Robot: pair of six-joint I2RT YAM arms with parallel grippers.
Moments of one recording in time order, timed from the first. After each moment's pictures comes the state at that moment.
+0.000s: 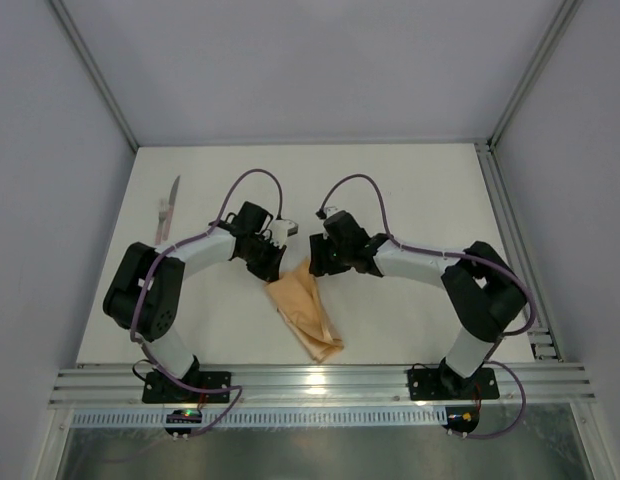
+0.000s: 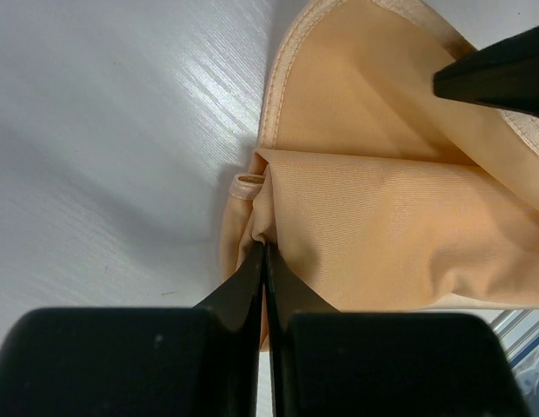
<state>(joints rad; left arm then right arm) -0.45 1.70 0.98 -0.48 0.41 0.16 0.74 1.69 0.98 -0.13 -0.06 0.47</state>
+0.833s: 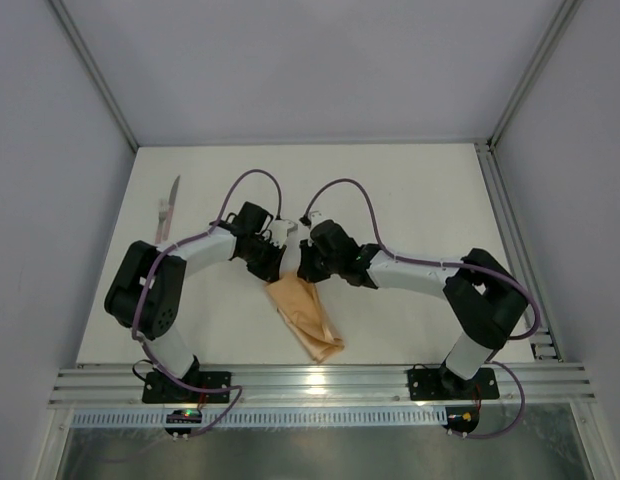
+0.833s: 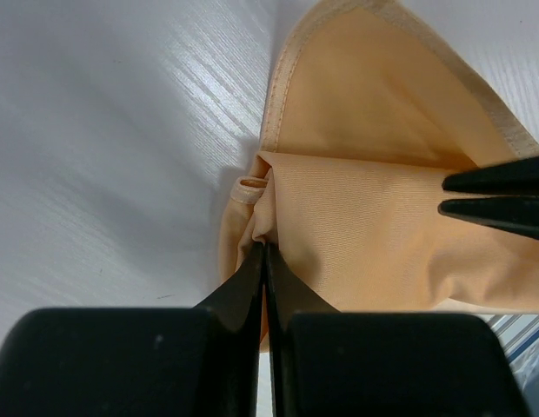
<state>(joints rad) -0.45 1.71 0.99 -0.48 0.42 0.13 0.85 1.68 0.98 -0.02 -0.06 0.51</state>
